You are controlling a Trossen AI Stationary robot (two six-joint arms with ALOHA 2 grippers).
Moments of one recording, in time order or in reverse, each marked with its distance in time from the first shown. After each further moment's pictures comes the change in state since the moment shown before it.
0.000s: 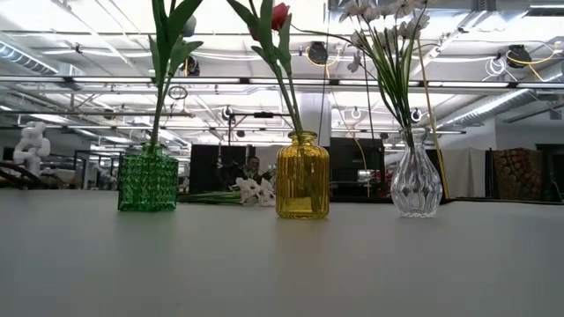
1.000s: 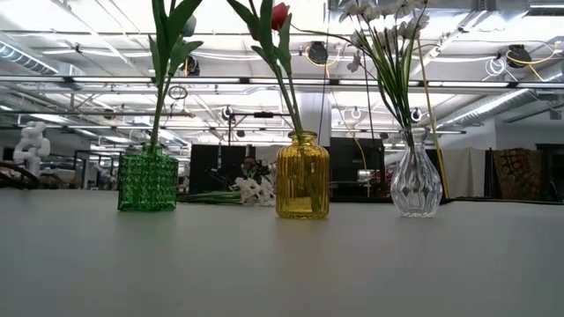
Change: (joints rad) left arm 0.140 0.177 0.148 -0.007 0.171 0.026; right arm -0.095 0.457 0.403 0.007 -0.138 -0.070
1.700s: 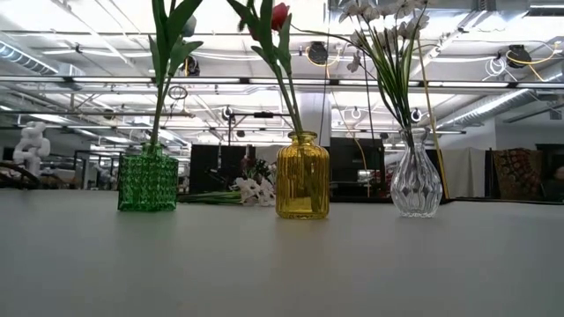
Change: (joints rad) left arm 0.006 0.021 0.000 -0.001 -0.032 -0.028; right arm -0.013 0.018 0.032 0.006 0.017 0.021
